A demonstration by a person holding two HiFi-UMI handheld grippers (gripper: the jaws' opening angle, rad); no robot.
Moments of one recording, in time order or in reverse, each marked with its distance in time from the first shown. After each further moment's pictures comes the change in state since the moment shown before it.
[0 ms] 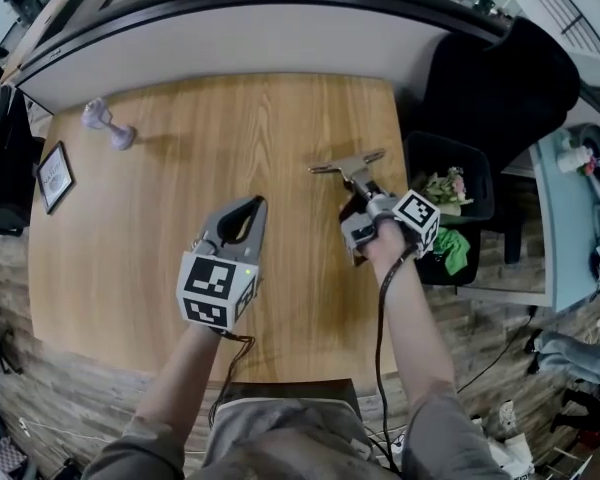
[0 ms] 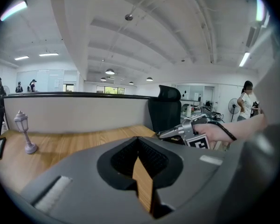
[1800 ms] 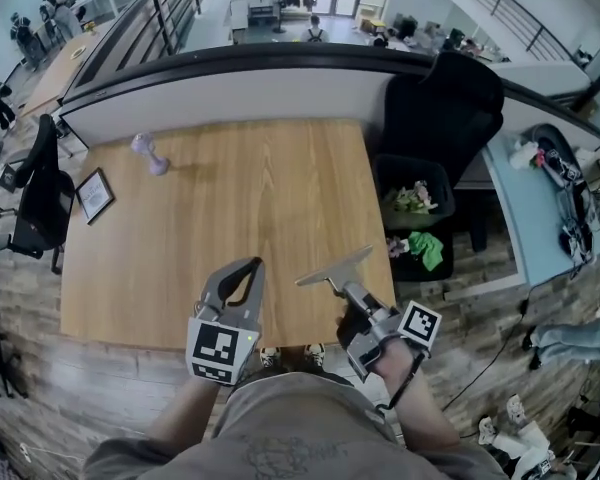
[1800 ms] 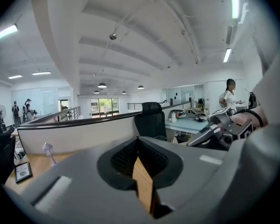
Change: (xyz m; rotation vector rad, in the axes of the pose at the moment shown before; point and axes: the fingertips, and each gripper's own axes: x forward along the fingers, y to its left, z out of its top) left arm -0.236 -0.105 0.087 0.151 -0.098 -0.033; right arm -0.319 0.083 -0.189 0.038 0.121 0.081
